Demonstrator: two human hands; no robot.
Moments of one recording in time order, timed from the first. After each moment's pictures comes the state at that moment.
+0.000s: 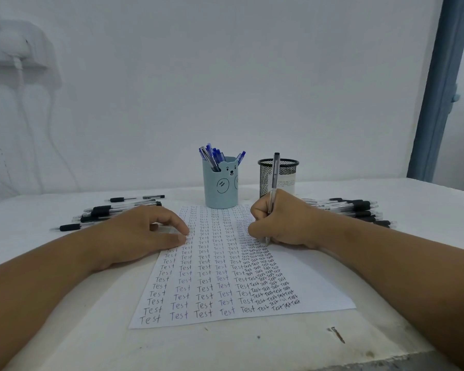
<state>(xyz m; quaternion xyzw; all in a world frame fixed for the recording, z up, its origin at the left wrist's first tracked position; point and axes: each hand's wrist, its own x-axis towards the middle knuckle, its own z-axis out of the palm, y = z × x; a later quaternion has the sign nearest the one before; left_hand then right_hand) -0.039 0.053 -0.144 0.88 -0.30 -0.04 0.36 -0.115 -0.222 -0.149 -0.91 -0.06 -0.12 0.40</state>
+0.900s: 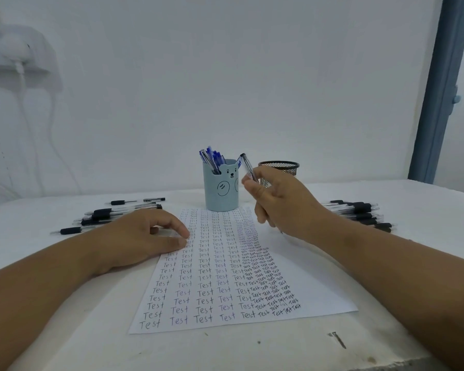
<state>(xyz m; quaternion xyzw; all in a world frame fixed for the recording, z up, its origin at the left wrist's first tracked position) -0.039 0.055 -0.144 0.88 -0.30 -0.05 0.36 -0.124 -0.211 -0.133 -0.87 -0.07 -0.27 0.41</state>
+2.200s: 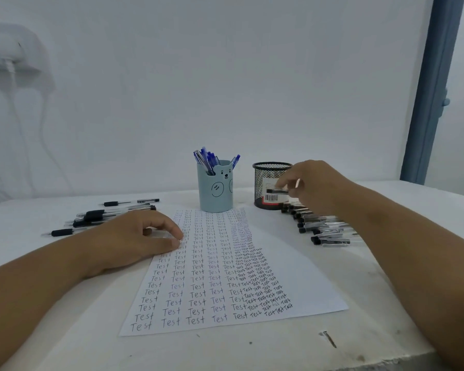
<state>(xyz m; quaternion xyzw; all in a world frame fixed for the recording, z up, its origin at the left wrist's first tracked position) -0.039 0.054 -0.143 0.88 -0.30 -0.05 0.36 -0.130 -0.276 -0.100 -0.96 0.04 -0.25 0.12</state>
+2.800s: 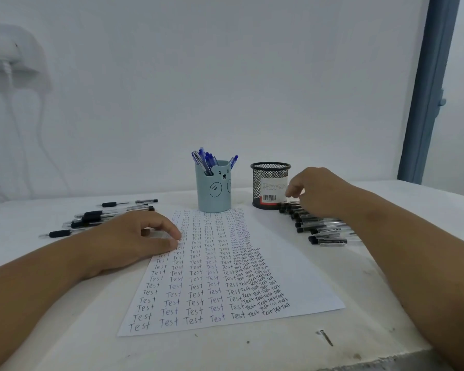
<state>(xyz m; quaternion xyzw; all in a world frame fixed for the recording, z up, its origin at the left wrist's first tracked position) -0.040 0.054 -0.143 0.89 -0.29 -0.04 0.36 -0.134 -0.281 -0.105 -0.96 0.14 -0.19 0.11</state>
